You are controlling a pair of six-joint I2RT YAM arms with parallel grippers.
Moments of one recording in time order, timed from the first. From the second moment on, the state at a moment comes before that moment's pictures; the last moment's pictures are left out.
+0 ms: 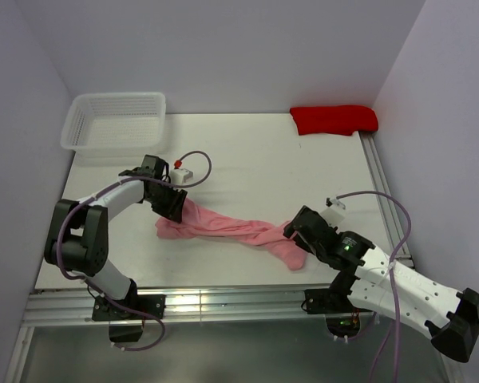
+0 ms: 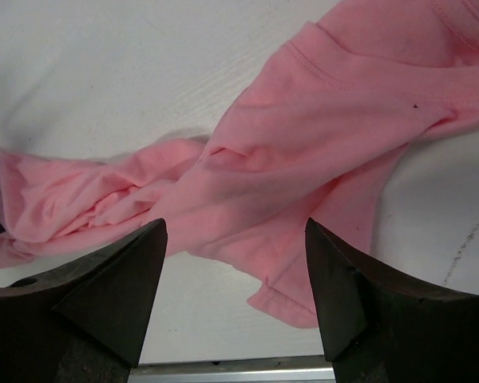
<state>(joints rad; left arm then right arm) -0.24 1.60 0.95 -0.60 0.34 0.27 0.83 0.72 0.53 -0.73 0.50 1.26</state>
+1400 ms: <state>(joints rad) -0.26 1.50 1.05 -0.63 0.31 0.19 0.75 0.70 0.45 -0.83 0.34 1.26</state>
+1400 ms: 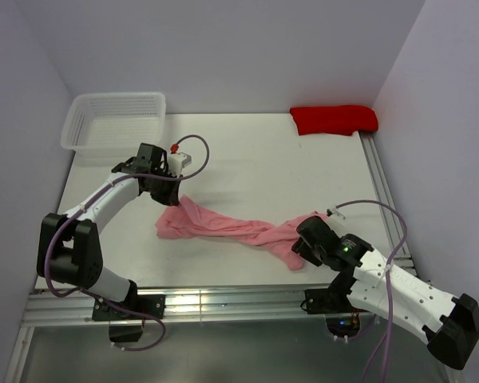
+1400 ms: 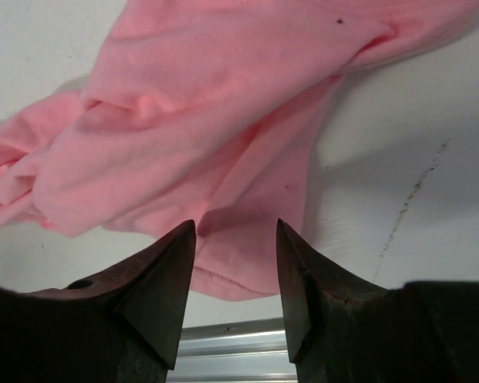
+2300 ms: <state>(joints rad) -0.27 1.45 1.19 -0.66 0.22 0.11 0.55 0.85 0.52 -0.74 0.42 1.12</state>
